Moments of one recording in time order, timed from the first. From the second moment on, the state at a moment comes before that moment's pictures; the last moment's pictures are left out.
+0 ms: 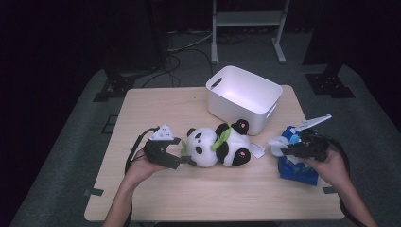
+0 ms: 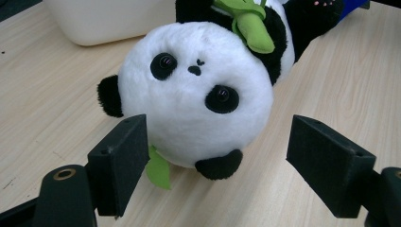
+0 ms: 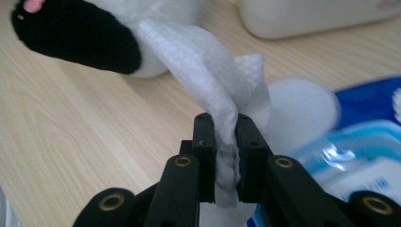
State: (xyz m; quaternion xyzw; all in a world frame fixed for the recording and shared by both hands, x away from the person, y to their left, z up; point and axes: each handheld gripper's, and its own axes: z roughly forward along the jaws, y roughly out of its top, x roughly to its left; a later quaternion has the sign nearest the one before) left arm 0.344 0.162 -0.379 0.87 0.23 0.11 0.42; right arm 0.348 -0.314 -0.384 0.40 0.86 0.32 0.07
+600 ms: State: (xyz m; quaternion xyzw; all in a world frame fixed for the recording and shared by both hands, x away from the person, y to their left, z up) left arm 0.346 0.163 -0.383 0.88 0.23 0.09 0.42; right arm 0.343 -0.350 -0.393 0.45 0.84 0.30 0.08
